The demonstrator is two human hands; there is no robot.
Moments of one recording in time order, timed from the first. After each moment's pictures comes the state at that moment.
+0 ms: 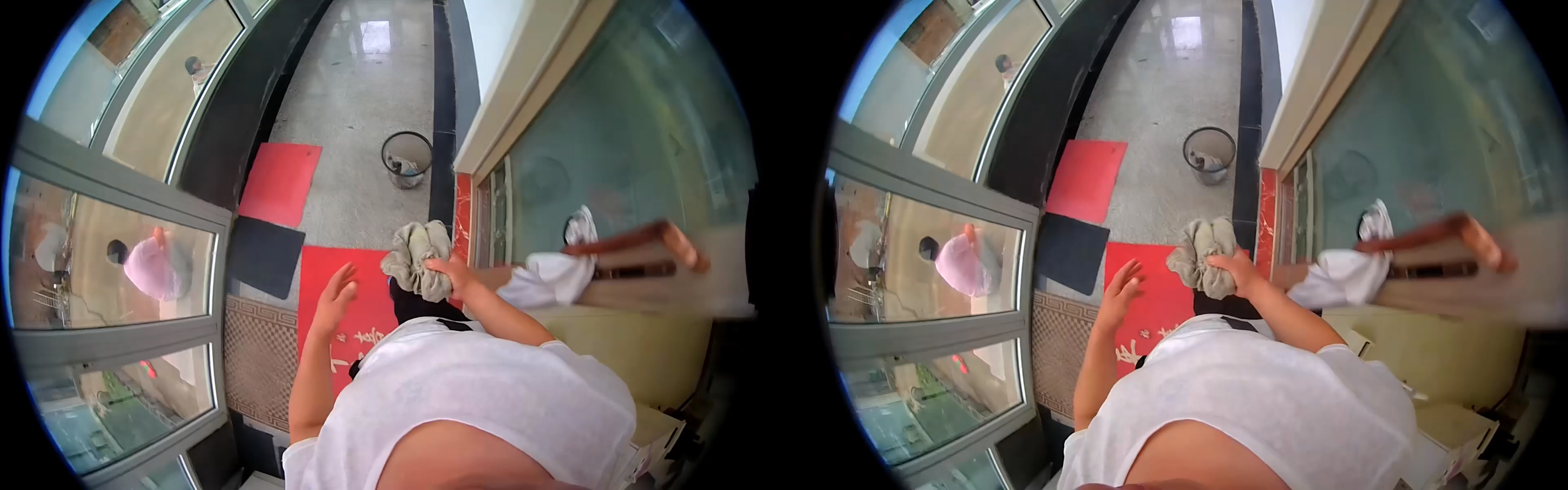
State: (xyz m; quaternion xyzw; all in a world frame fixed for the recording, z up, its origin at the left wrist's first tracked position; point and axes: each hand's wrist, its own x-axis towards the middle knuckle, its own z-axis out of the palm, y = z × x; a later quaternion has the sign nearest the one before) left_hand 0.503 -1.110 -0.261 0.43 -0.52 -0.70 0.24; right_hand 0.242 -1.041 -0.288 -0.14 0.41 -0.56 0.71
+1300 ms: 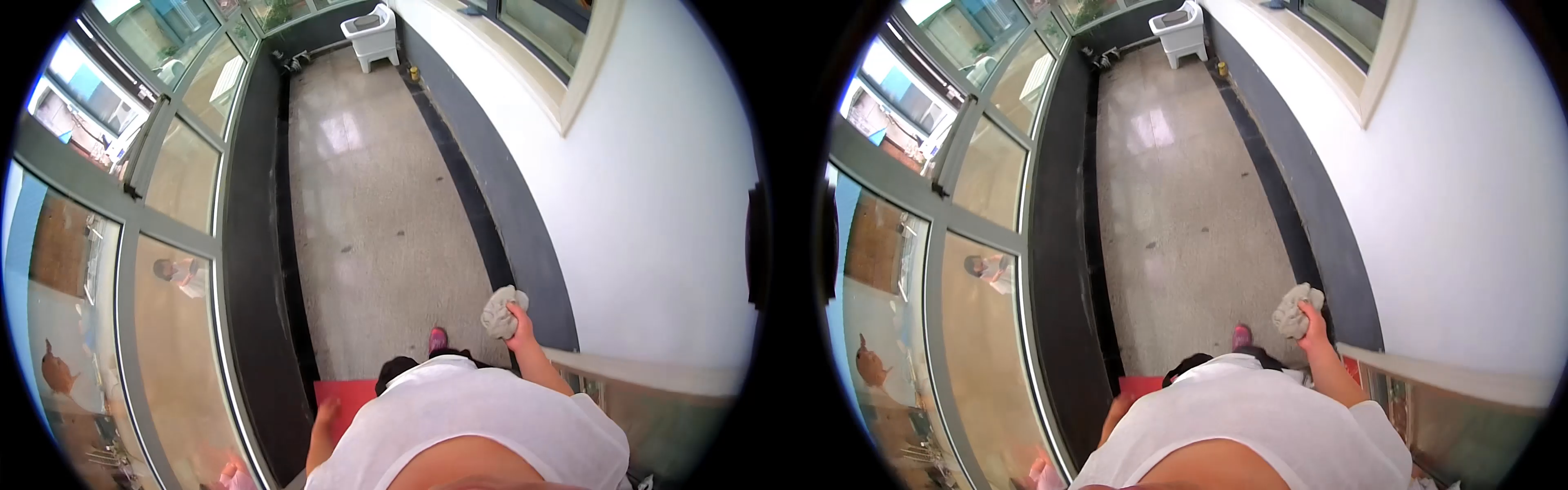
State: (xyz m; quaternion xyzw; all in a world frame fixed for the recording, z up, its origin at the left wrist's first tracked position) left_hand 0.481 -1.957 -0.479 0.54 -0.48 -0.69 0.03; right_hand -0.062 -1.743 -0.335 0.20 0.39 -0.79 0.43
